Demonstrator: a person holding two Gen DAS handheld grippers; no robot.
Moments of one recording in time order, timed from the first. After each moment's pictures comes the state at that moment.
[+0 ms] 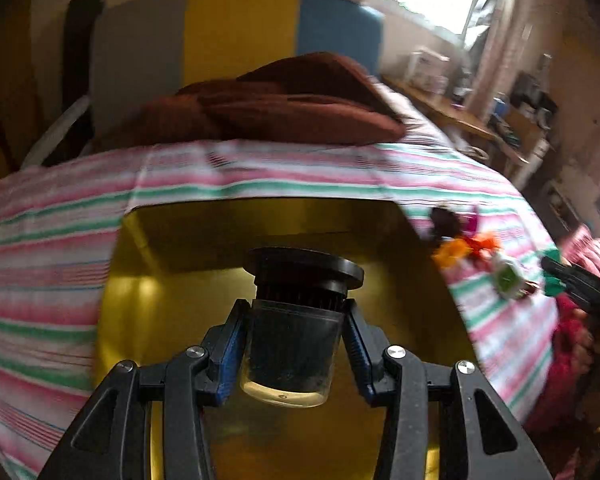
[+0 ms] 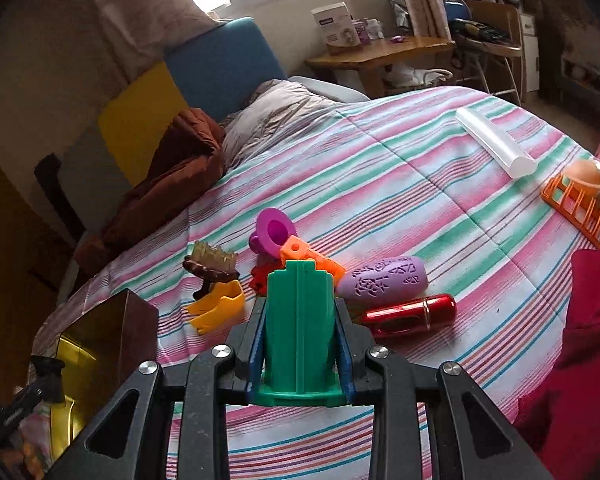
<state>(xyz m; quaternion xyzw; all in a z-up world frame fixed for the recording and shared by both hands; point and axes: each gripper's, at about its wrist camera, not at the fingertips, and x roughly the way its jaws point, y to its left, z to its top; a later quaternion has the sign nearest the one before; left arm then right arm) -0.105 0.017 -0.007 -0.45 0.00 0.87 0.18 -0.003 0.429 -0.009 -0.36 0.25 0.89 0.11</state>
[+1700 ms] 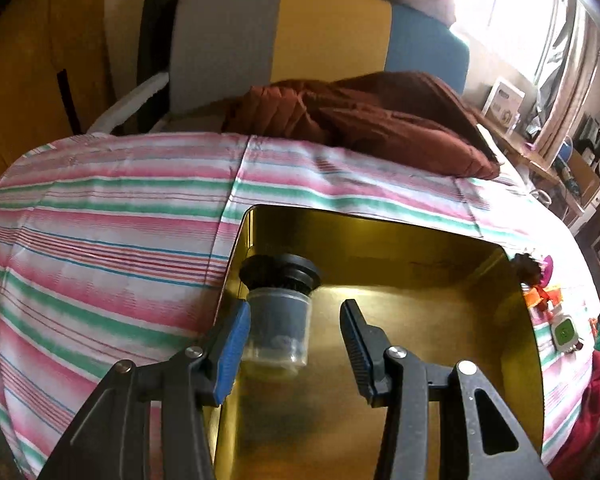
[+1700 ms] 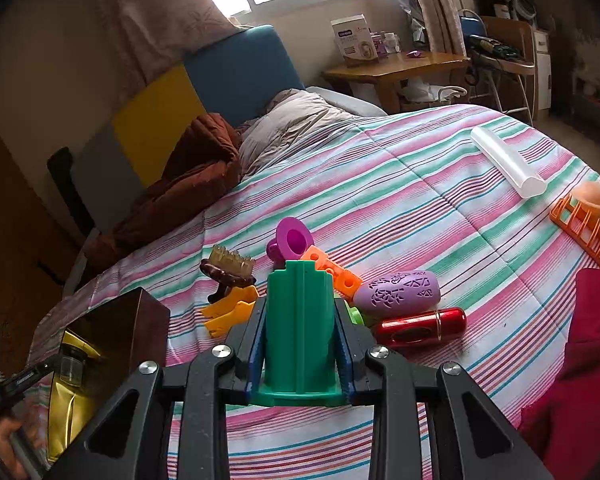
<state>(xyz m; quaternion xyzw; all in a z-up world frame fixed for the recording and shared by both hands) -0.126 -0.044 -0.014 -0.44 -0.04 0.89 0.07 -0.004 0.420 -0.003 -0.35 0.23 0.91 0.09</state>
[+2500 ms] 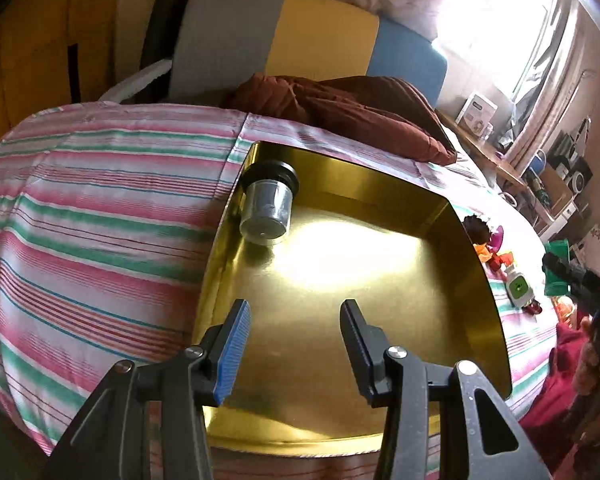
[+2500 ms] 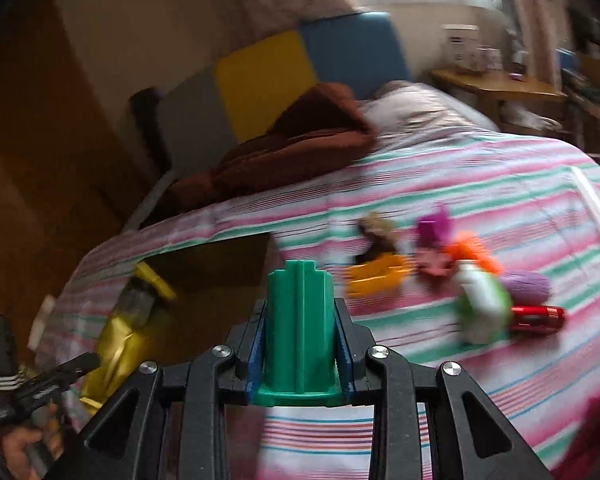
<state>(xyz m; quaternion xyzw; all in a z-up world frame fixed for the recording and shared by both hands) -0.019 -0.067 -0.013 -0.44 -0.09 0.89 0.10 -0.012 0.295 0.024 -0.36 0.15 0.92 -0.07</state>
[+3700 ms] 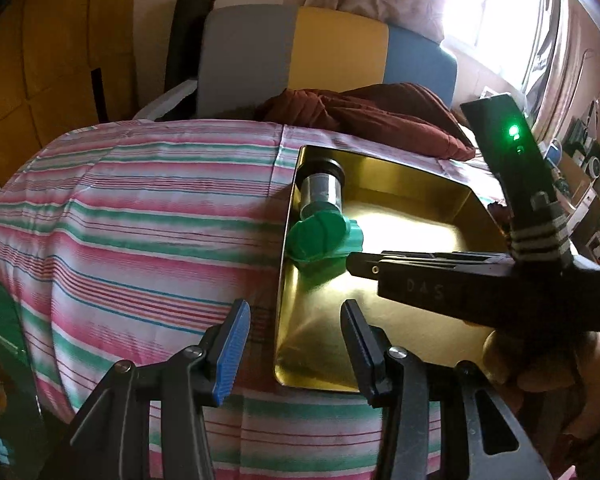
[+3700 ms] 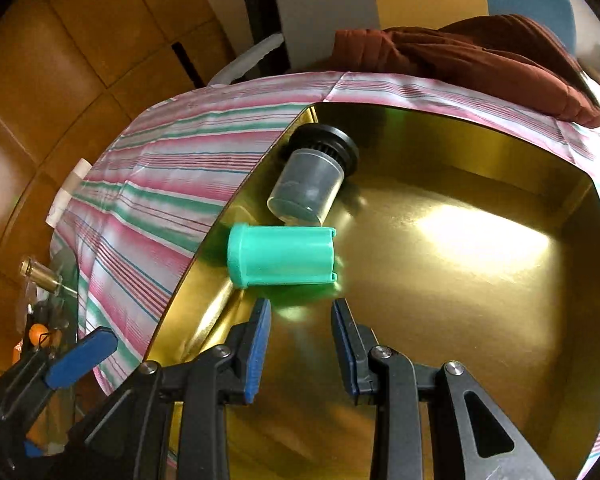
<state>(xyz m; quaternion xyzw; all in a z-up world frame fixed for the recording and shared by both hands) 0.022 -0.097 -0.010 -0.41 -0.04 0.91 0.05 -0.071 0.048 -0.043 -0.50 0.03 0.84 -0.21</state>
